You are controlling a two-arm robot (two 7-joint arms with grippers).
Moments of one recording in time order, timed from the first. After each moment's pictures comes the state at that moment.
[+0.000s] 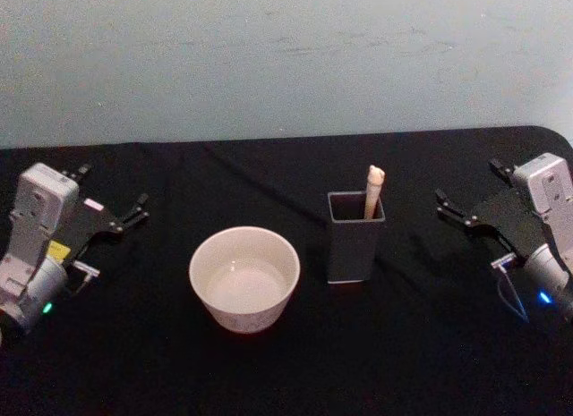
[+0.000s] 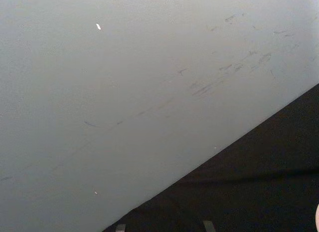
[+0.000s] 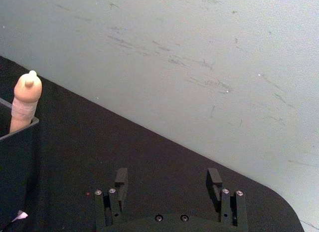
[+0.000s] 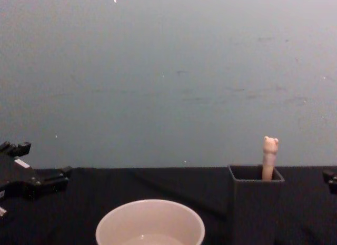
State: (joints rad) left arm -0.20 0.60 0.45 -1.41 -0.25 -0.12 0.03; right arm 0.20 0.60 -0.45 -1.41 0.25 -0.12 -0.03
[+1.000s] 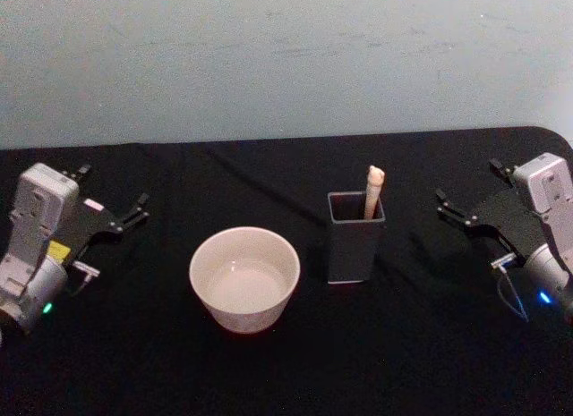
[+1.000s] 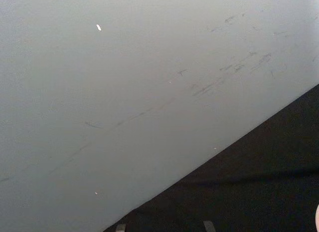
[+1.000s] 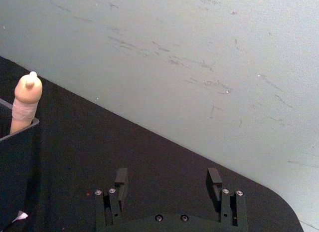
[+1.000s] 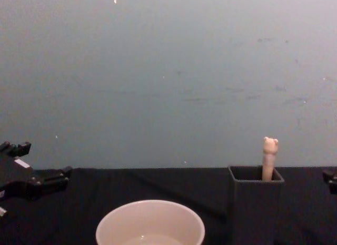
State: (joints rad) left arm -0.20 0.60 0.45 -1.41 -0.25 -0.12 0.03; right arm 0.20 0.60 -0.45 -1.41 0.25 -0.12 -0.03
